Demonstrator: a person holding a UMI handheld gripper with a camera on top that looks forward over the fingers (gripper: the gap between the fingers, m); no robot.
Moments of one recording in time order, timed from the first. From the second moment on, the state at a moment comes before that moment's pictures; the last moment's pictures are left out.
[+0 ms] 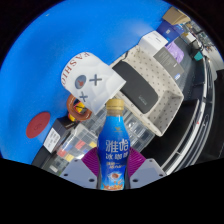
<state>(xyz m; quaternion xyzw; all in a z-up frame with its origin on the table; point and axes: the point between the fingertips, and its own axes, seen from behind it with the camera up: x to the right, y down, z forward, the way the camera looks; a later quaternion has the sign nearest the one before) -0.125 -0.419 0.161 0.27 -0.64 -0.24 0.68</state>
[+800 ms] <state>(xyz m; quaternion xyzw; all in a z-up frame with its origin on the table) -0.124 -0.352 0.128 -0.46 -0.60 0.46 0.46</state>
